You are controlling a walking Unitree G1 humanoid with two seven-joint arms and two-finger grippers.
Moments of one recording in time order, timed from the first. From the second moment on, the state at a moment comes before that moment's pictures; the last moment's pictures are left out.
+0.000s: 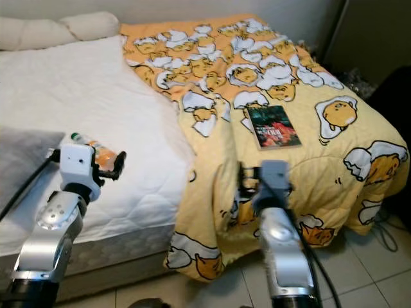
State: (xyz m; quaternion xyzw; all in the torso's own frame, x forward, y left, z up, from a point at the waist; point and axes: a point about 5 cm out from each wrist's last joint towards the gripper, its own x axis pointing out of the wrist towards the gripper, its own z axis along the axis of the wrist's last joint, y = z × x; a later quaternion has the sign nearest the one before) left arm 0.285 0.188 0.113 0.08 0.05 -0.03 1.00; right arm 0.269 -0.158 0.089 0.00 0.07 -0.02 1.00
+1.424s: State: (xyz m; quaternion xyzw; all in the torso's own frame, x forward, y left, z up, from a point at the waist) left arm 0.289 0.197 0.124 0.11 0.04 0.00 0.99; right arm 0.279 -0.132 0.095 -0.01 0.07 0.08 0.99
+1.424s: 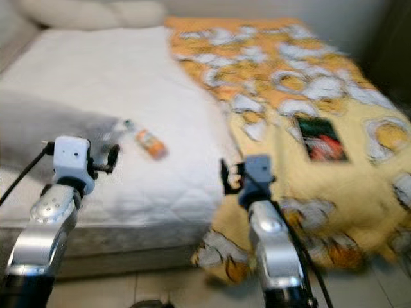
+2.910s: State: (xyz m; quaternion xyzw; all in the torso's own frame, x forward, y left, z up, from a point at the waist) left arm 0.282 0.176 0.112 0.19 0.14 -0.28 0.93; right arm 0.362 -0.160 0.084 -0.11 0.24 0.08 0.96
